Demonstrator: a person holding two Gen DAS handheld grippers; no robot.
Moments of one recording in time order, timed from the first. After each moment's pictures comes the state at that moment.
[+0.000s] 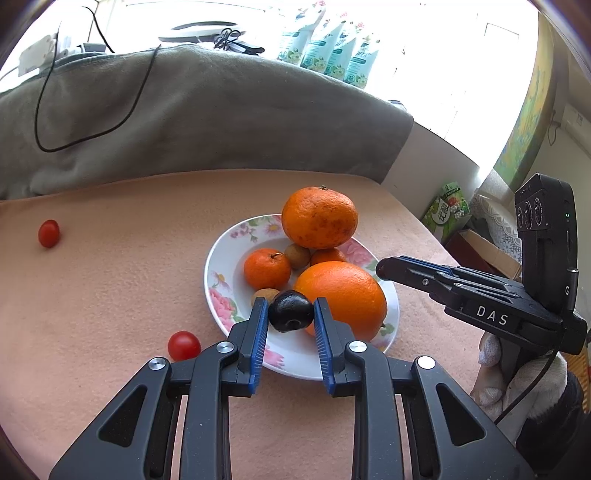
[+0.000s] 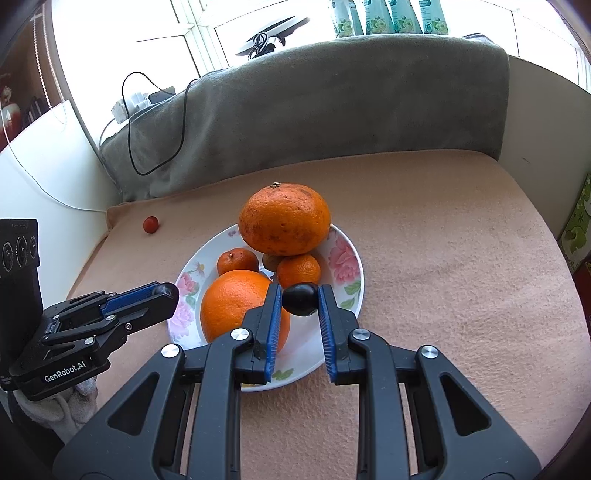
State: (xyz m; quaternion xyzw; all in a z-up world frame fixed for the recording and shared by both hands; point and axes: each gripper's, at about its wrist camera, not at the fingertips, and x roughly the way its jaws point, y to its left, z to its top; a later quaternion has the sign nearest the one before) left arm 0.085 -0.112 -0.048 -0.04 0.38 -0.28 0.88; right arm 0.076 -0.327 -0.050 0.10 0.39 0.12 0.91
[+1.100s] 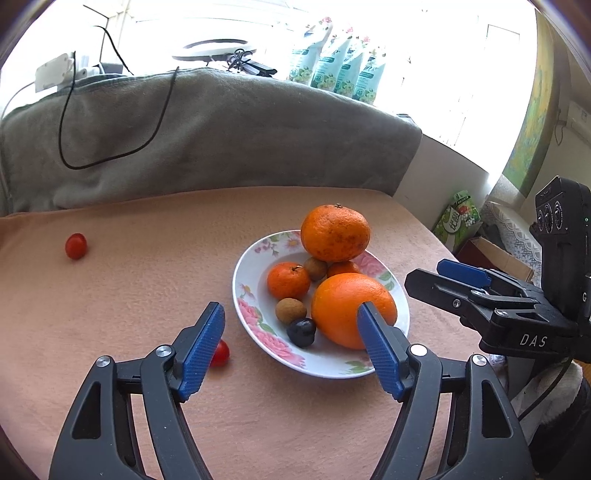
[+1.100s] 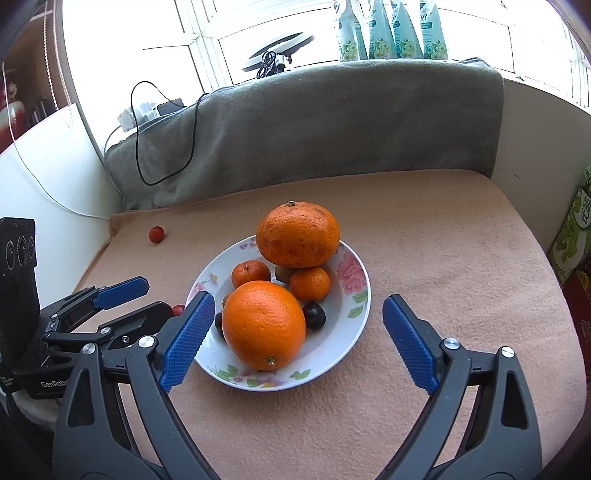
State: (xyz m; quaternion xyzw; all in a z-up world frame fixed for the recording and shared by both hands) left arm 0.078 -0.100 -0.037 -0.02 0.36 -0.25 0.90; right arm 0.061 -0.313 -0.031 0.09 0.37 0.11 0.92
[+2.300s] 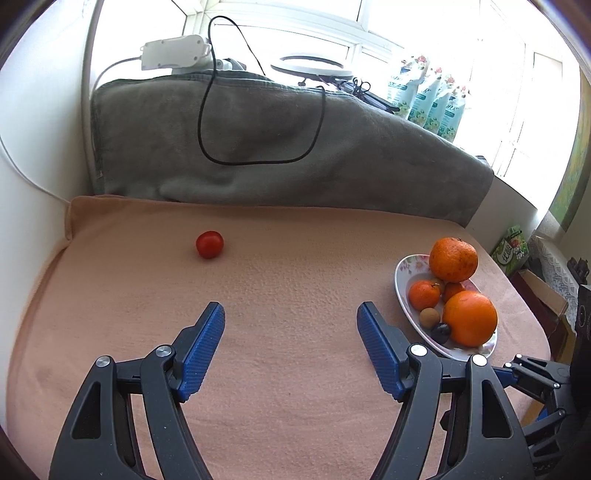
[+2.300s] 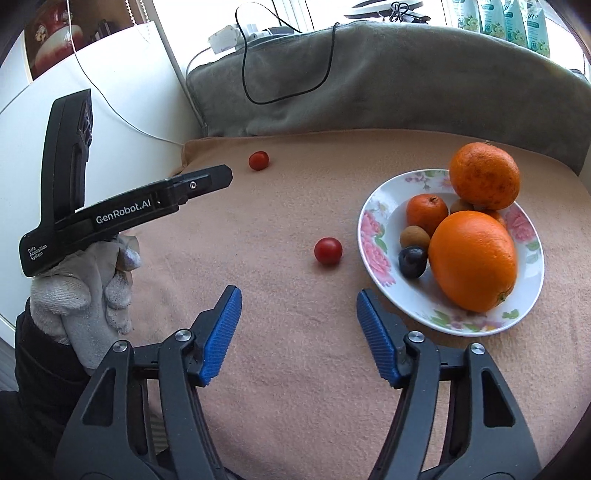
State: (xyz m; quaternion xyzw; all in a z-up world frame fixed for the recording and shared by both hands) left arm 0.102 0.034 -0.039 -0.05 0.34 -0.15 0.93; right arm 0.036 -0.171 -0.059 0.05 0.43 0.22 0.87
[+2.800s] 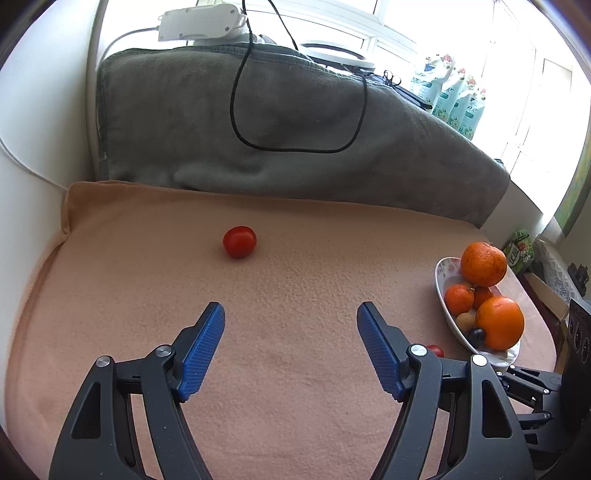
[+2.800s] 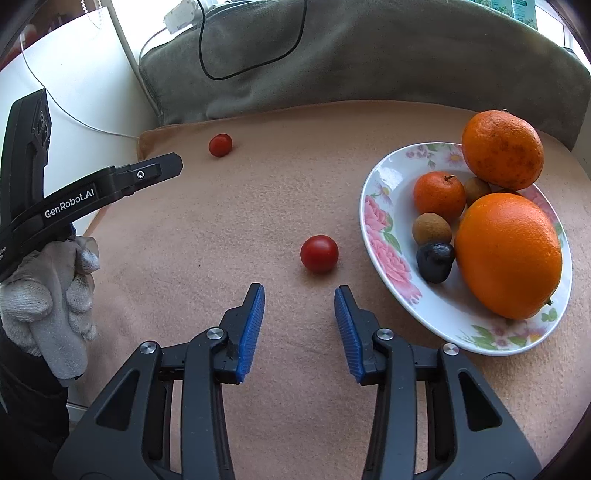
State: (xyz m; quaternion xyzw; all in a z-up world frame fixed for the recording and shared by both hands) left arm 0.141 0.068 -0.059 -0.06 0.36 -0.16 0.92; right arm 0.069 -0.147 -0.089 0.05 0.46 0.15 0.87
